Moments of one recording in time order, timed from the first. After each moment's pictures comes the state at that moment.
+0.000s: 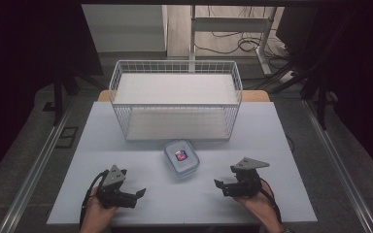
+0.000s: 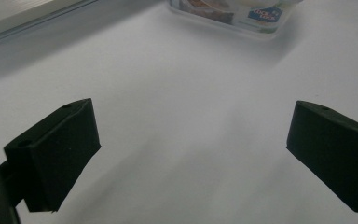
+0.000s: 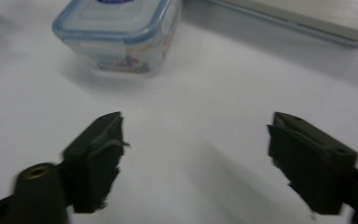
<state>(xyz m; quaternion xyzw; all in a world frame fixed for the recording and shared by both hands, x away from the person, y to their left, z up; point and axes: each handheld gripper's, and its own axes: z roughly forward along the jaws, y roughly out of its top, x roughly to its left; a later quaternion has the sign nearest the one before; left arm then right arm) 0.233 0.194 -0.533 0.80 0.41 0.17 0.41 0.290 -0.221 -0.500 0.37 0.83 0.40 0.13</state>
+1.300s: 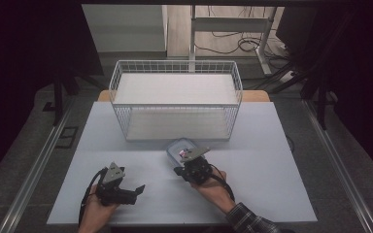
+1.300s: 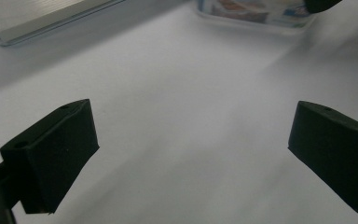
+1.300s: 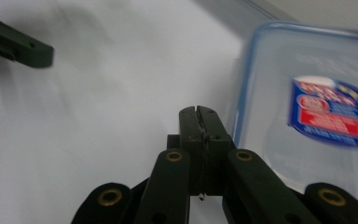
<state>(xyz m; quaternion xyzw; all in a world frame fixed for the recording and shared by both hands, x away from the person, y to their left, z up) 0.239 0.195 -0.529 0.79 0.43 0.17 0.40 0.318 -0.091 -0.500 0.23 0.89 0.38 0.07</state>
